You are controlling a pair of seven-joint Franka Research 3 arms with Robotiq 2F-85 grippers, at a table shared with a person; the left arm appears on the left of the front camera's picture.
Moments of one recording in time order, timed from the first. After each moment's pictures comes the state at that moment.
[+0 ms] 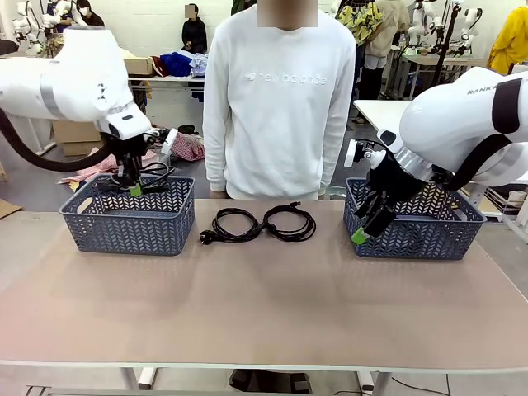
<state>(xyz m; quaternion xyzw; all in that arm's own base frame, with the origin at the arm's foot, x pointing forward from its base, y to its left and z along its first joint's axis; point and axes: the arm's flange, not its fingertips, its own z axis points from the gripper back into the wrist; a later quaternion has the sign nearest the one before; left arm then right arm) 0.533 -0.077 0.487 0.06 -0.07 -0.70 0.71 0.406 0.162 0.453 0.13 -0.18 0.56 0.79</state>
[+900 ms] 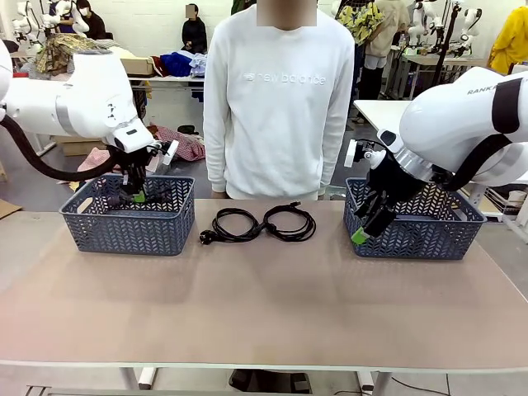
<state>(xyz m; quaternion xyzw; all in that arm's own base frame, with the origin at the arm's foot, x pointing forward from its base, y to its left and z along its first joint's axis) 0.565 -0.073 0.453 0.06 -0.07 -0.70 0.70 0.406 0.162 0.453 0.13 -0.18 0.56 0.79</state>
